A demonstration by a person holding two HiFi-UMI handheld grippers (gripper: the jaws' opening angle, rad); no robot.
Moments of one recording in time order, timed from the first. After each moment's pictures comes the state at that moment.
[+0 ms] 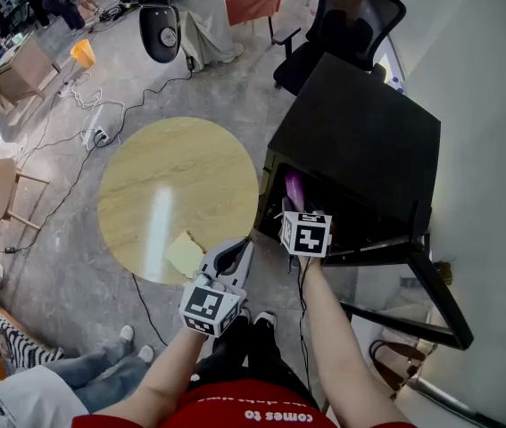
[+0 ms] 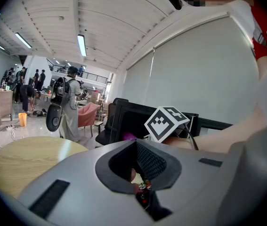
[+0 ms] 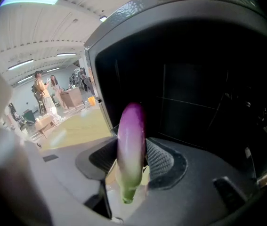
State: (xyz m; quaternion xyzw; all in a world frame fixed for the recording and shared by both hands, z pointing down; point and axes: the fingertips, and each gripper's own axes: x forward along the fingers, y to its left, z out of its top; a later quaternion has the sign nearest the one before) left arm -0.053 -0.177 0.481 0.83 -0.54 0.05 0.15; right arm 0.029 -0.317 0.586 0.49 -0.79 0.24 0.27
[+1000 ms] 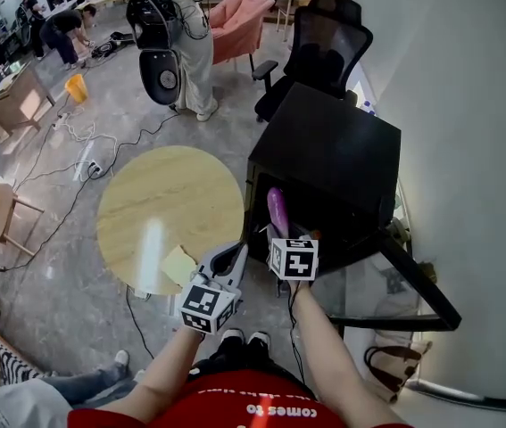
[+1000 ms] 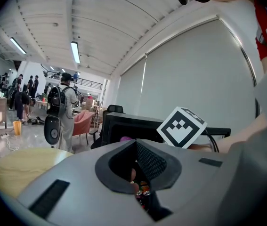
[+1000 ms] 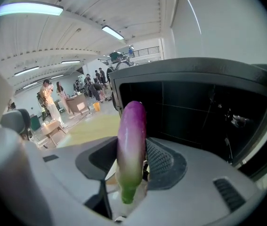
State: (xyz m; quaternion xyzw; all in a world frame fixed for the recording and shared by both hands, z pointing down) left arm -0.031 -0.154 0.433 0.85 -0.52 0.03 0.11; right arm 0.043 -0.247 0.531 0.48 -0.81 0.24 0.24
